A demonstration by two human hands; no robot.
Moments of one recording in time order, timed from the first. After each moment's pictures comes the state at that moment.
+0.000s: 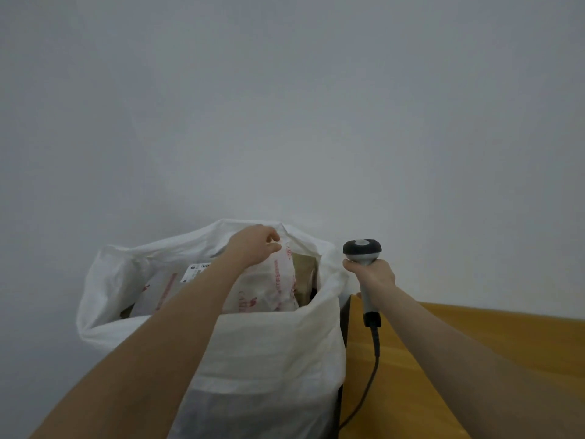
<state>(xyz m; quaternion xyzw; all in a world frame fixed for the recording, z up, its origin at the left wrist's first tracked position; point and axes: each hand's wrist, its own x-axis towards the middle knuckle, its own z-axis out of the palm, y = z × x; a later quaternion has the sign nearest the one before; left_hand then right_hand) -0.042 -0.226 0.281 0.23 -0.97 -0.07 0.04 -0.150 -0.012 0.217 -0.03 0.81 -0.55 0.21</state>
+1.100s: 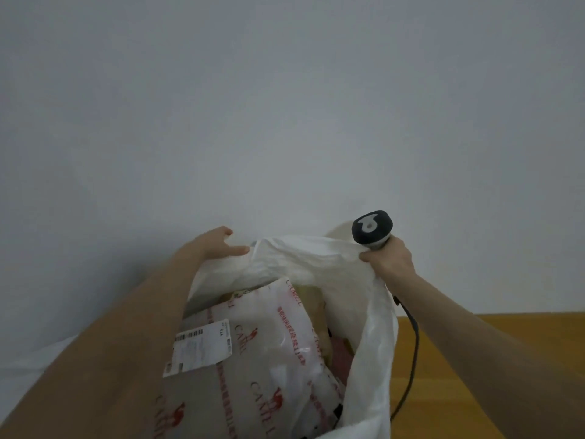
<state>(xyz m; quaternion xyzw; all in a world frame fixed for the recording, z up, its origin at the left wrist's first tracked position) -0.143 -0.453 0.267 0.26 -0.93 -0.24 -0.06 -0.229 -0.123 0.241 -0.01 0.87 -0.48 0.06</state>
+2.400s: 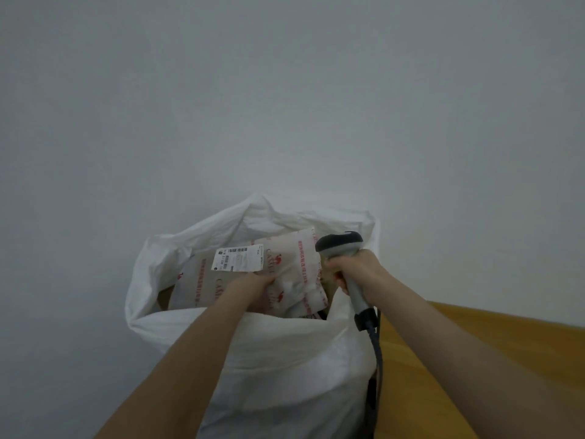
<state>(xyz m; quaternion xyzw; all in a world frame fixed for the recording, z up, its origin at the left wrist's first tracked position) 0.035 -0.300 0.206 0.32 -0.93 -0.09 -0.18 -0.091 -0.096 0.252 -0.17 0.74 -0.57 0.33</state>
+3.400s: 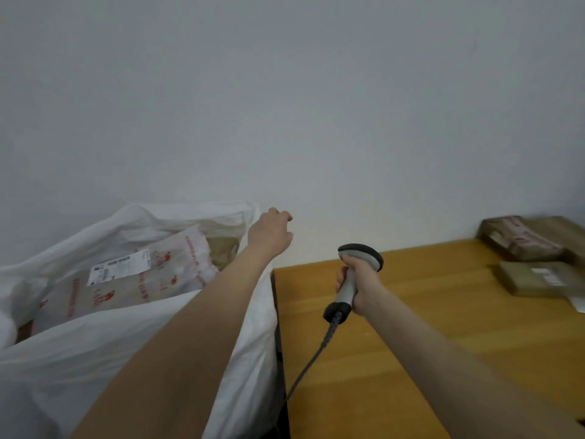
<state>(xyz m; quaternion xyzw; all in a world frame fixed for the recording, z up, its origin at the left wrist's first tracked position) -0.047 -0.071 0.267 0.08 -0.99 -0.09 0.10 -0.027 0.119 0.213 0.19 0.51 -0.80 0.25</state>
